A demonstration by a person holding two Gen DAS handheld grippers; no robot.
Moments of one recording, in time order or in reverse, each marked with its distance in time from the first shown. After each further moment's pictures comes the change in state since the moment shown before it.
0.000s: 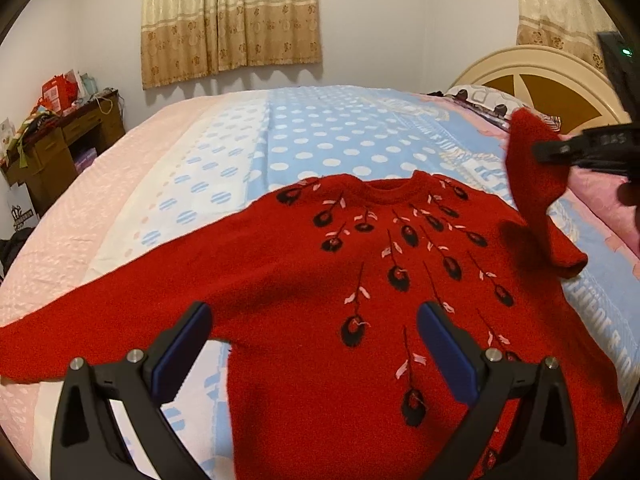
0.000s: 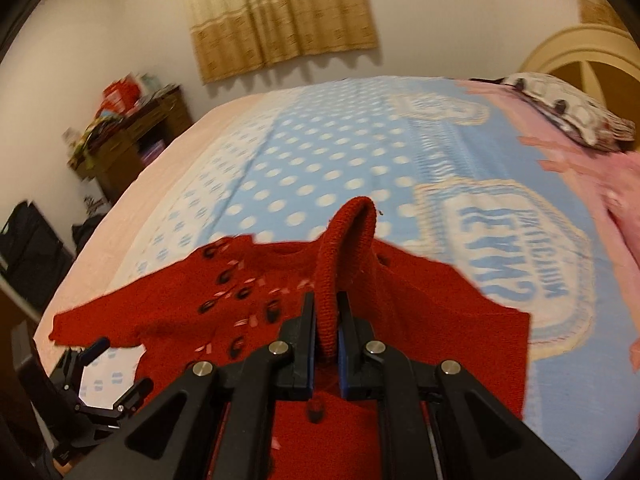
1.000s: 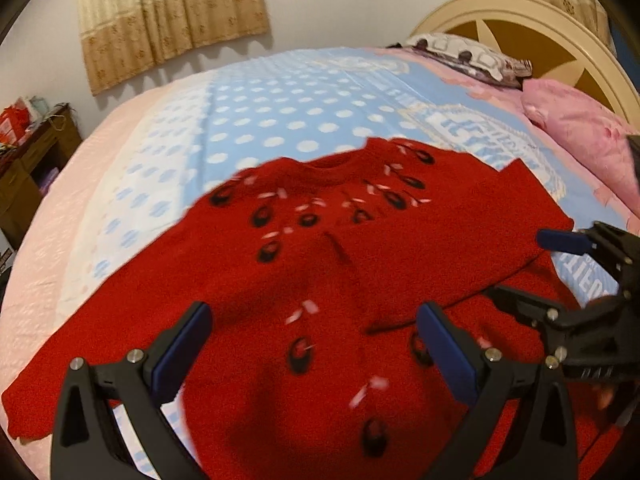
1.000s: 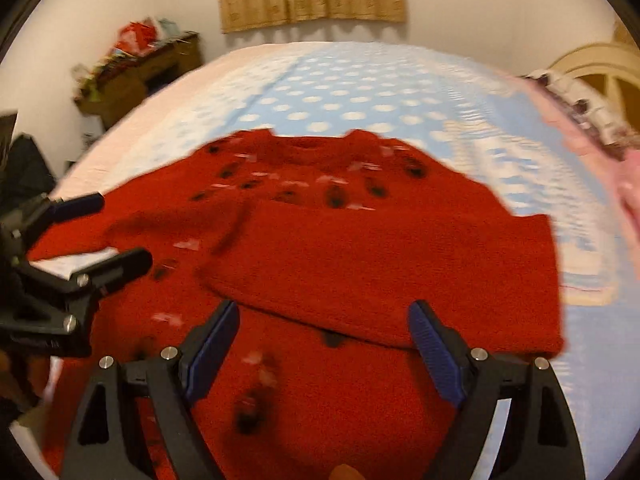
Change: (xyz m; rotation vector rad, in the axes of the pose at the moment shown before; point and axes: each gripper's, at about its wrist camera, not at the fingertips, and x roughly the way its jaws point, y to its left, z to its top) left arm 0.042 -0.054 0.027 0.169 0.162 -0.094; right arm 0.043 0.022 -0.096 -0.130 0.102 -0.099
